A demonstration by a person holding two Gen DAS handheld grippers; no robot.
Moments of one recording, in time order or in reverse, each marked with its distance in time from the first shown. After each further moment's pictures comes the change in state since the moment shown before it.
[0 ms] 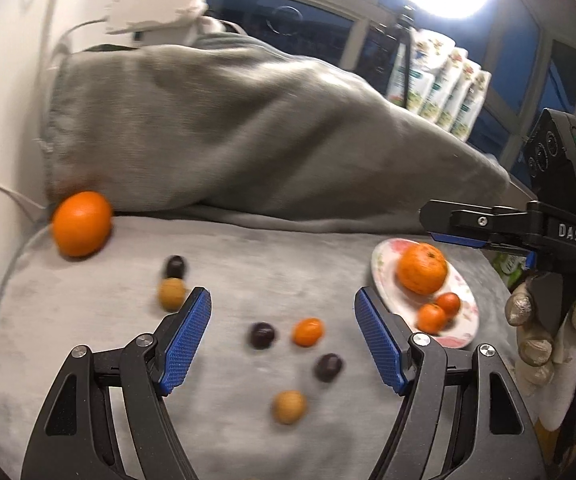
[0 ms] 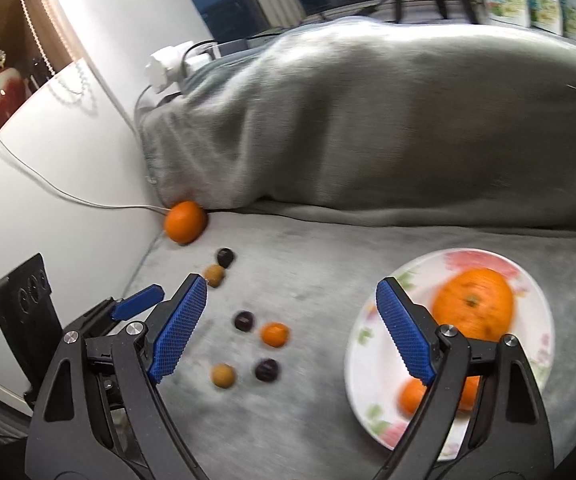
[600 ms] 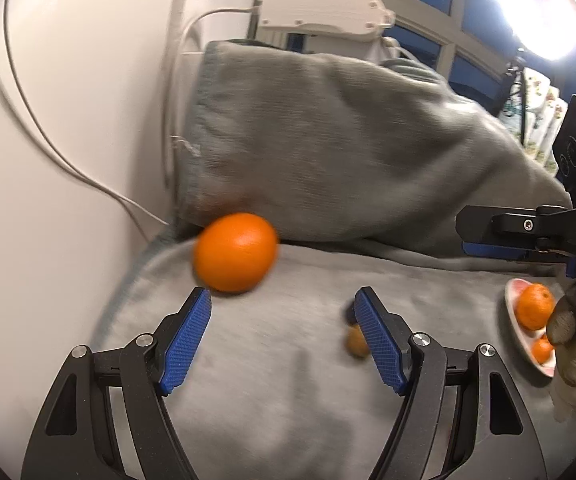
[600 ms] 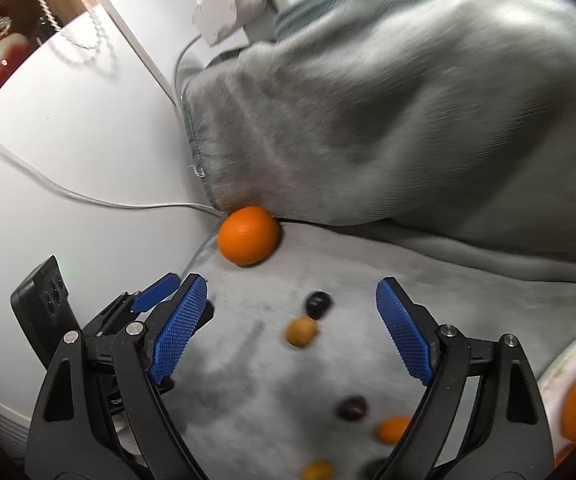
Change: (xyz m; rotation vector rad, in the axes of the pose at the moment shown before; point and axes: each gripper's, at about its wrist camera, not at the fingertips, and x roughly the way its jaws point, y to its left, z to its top) left arm 0.006 0.124 0.015 -0.076 -0.060 0.240; right arm 0.124 0.086 0.045 -0.057 0.104 0.143
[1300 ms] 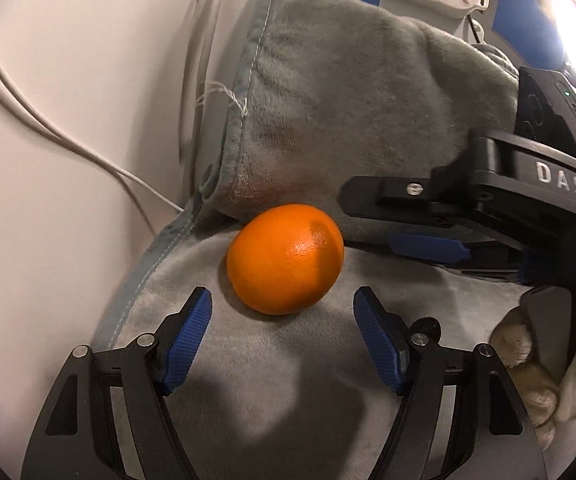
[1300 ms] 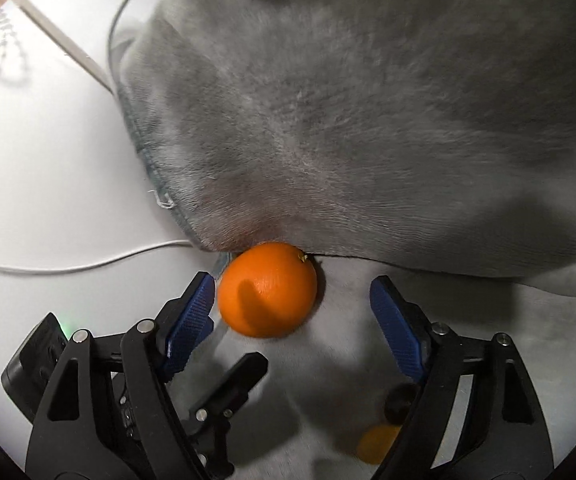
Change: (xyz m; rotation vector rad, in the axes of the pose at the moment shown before) left arm 0.061 0.052 0.005 -0.075 0.089 -0.036; right arm 0.123 0.013 0.030 0.149 0.057 0.025
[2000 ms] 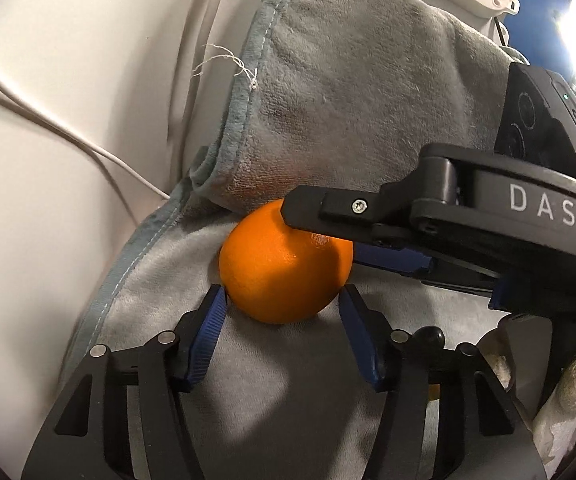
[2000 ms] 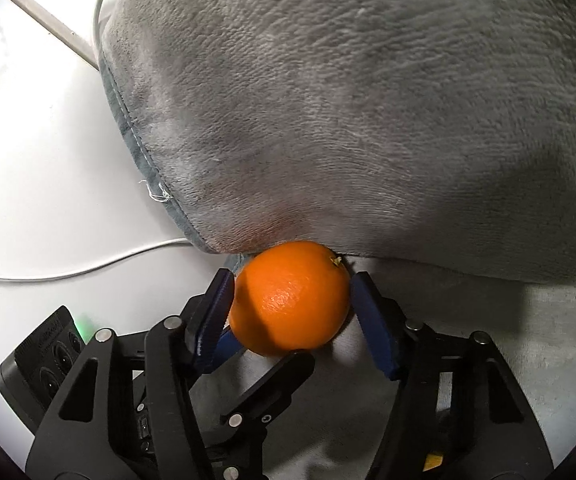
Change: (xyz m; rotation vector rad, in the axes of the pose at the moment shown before) left arm 0.037 0.026 0.009 -0.053 0.052 -0.063; right arm 0.055 0.008 -0.014 0.008 0.038 0.032
